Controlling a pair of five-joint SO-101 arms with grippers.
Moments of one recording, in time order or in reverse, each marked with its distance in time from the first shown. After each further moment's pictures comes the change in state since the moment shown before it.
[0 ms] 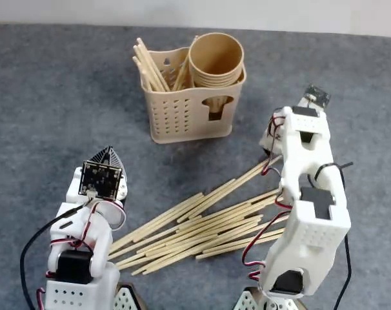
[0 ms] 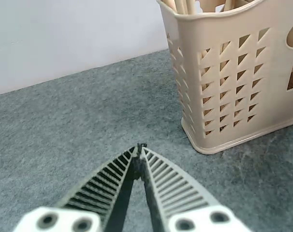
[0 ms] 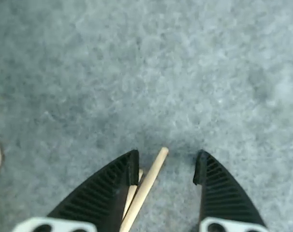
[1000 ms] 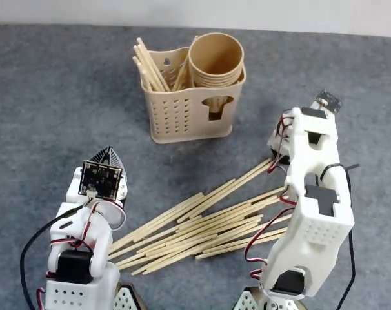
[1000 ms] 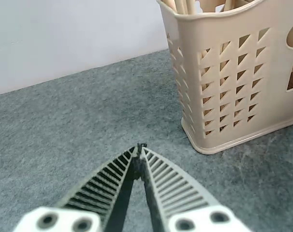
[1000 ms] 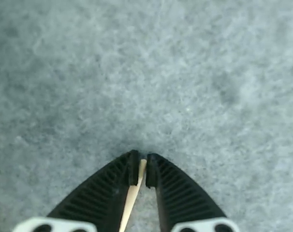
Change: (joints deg) left arm 0.0 0.0 0.0 0.0 0.0; right arm 2.5 1.3 -1.0 0.0 -3.1
